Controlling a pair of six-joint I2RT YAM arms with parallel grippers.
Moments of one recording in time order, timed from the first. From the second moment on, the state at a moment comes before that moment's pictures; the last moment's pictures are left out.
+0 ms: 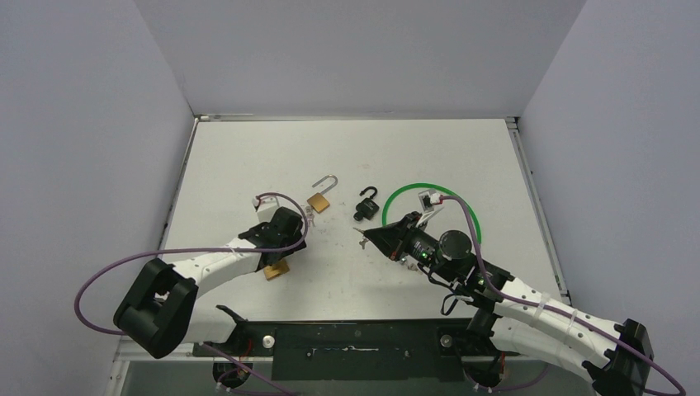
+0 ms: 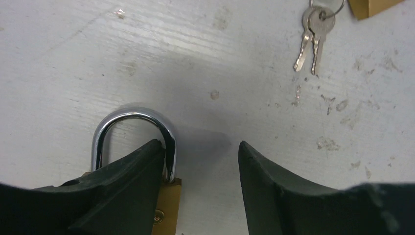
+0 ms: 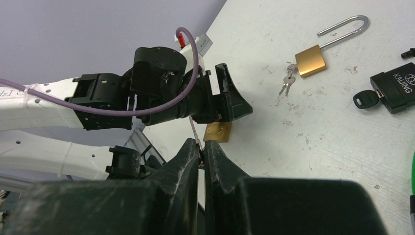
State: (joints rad) left arm -0.59 1.32 0.57 -0.27 -0.44 -0.84; right arm 0.93 0.77 0.51 0.19 0.05 0.73
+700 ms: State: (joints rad) left arm -0.59 1.38 0.57 -0.17 -0.35 -0.86; right arm 0.93 0.74 0.50 0.18 0.06 0.74
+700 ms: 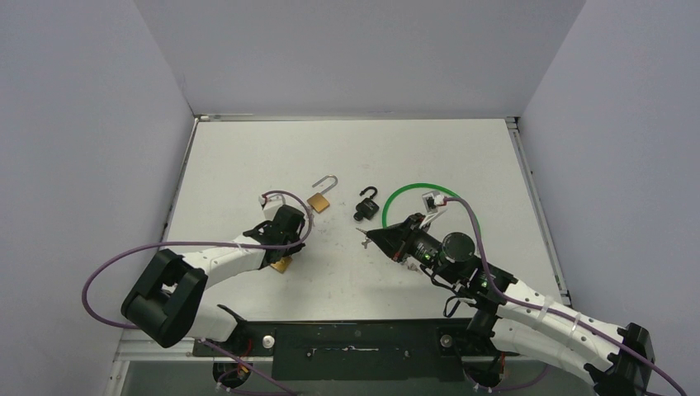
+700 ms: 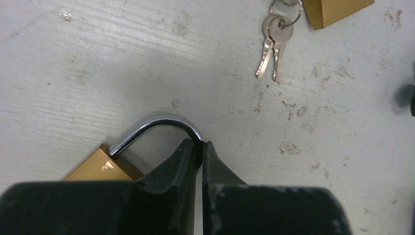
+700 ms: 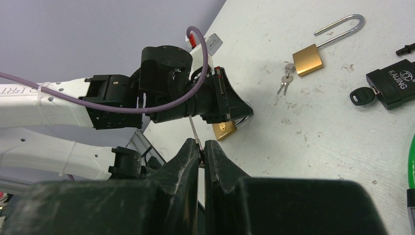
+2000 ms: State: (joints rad) left arm -0.69 1.21 0.75 -0.46 -0.30 -0.66; right arm 0.92 0.69 0.44 0.12 0.07 0.70
